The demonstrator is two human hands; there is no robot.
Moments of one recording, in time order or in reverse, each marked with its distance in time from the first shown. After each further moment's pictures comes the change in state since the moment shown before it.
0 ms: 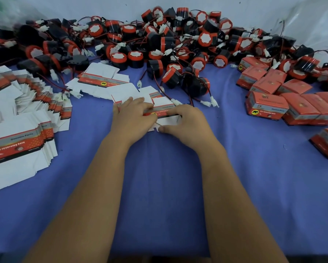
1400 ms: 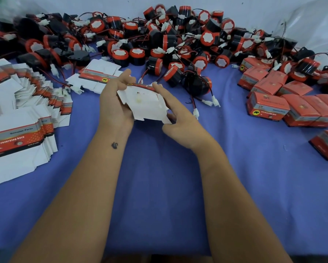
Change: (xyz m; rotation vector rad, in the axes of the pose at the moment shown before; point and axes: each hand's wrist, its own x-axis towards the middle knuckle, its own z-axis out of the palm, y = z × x) left_hand -0.009 0.017 -0.028 -1.833 0.327 -0.259; right_hand -0.003 -0.008 0.009 0.464 -0.220 -0.150
